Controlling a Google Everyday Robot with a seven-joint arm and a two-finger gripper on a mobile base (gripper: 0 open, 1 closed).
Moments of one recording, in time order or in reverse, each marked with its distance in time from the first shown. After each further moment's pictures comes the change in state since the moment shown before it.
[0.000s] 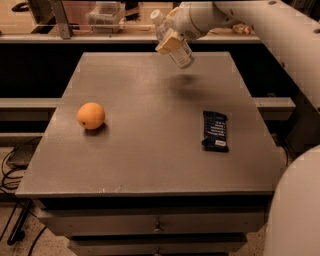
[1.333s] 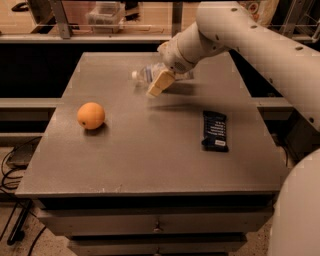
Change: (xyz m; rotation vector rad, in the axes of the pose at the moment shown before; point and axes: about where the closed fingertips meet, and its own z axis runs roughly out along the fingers) arm 0.014 0.112 0.033 -0.289 0.028 0.118
